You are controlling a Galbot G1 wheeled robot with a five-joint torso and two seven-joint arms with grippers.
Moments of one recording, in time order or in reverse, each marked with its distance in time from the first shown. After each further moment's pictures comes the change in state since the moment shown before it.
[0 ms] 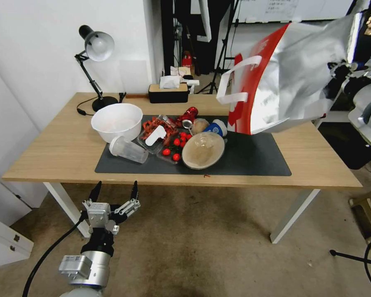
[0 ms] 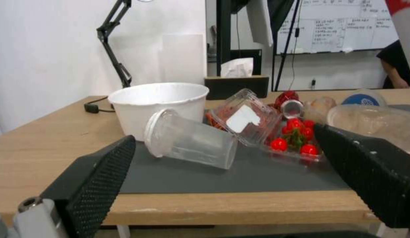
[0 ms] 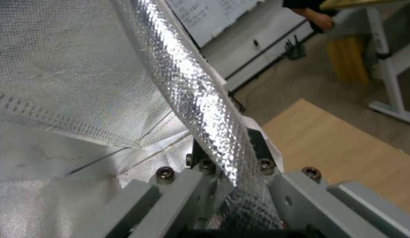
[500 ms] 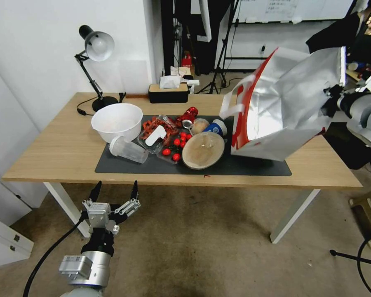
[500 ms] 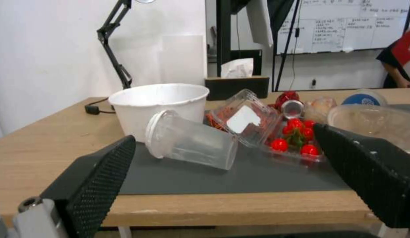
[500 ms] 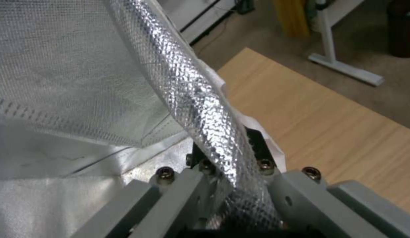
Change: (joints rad) left arm -0.002 -0.002 0.001 0.000 0.006 0.000 0.000; right arm -0.007 0.018 0.010 0.027 0.095 -0.103 0.211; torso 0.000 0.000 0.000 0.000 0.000
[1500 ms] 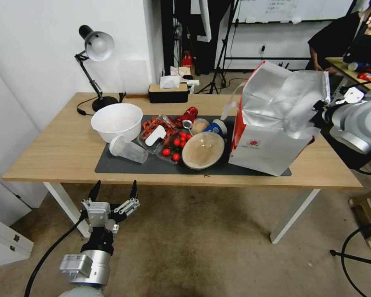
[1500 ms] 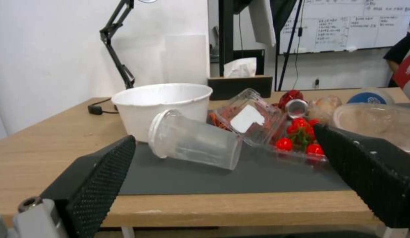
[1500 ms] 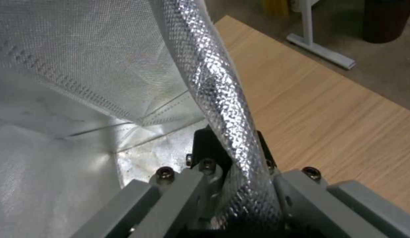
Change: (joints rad) left arm -0.012 -0.001 -0.001 0.015 0.005 0.000 -0.006; right arm 0.106 0.074 -0.151 -0.066 -0.019 -0.091 0.133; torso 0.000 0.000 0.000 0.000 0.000
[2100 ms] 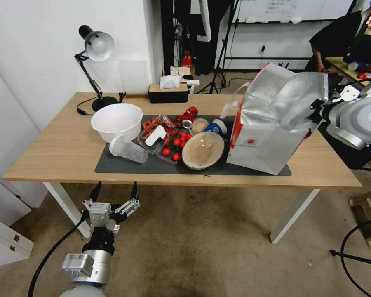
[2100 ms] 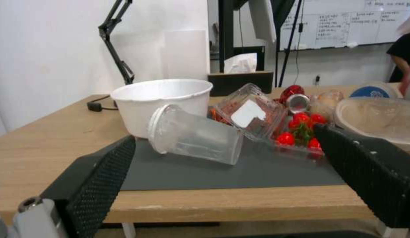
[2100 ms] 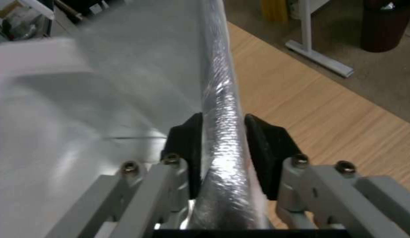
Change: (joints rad) left arm -0.013 0.005 0.003 0.018 -0.003 0.003 -0.001; right arm 0.052 0.012 -0.047 -0.049 -0.034 -0.018 -0.022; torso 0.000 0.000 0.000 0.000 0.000
